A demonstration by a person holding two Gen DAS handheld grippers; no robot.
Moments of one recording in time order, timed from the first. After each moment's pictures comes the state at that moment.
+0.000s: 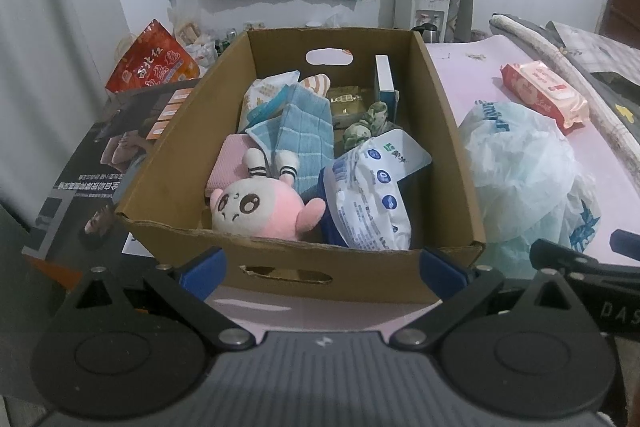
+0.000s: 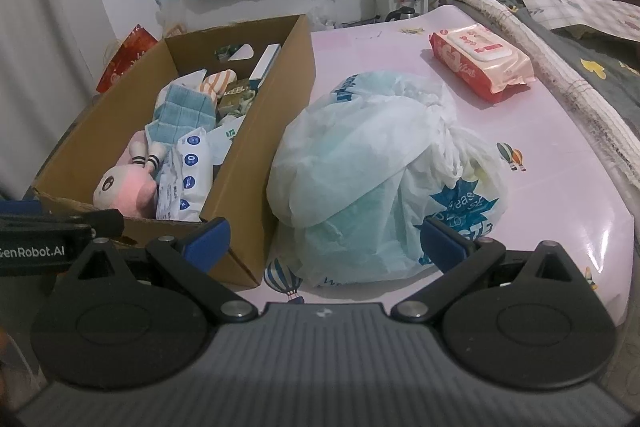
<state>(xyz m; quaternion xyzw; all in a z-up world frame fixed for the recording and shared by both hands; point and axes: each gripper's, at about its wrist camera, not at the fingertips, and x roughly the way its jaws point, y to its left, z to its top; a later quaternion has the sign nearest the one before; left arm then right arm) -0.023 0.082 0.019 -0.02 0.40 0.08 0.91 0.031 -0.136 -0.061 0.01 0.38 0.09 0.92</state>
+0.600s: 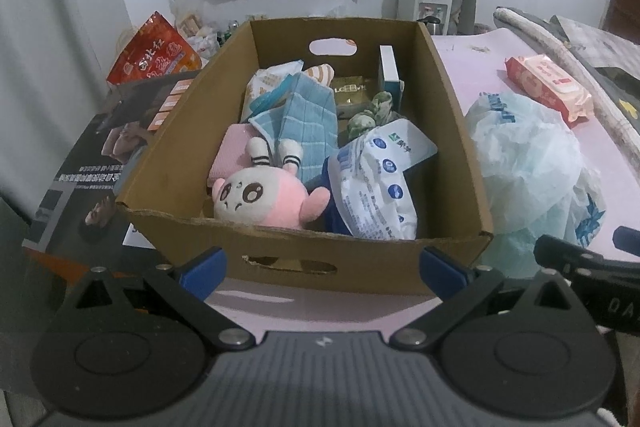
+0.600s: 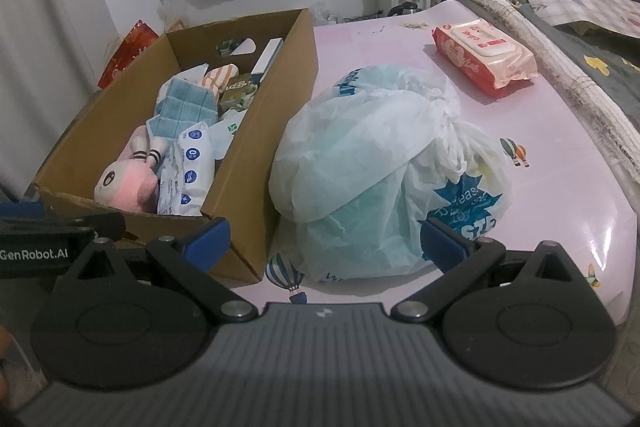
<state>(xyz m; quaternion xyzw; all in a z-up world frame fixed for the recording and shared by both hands) -0.023 0.084 0.012 -0.03 0.42 0.08 0.90 0.032 -0.135 -0.065 0.01 0.38 0.09 0.92</state>
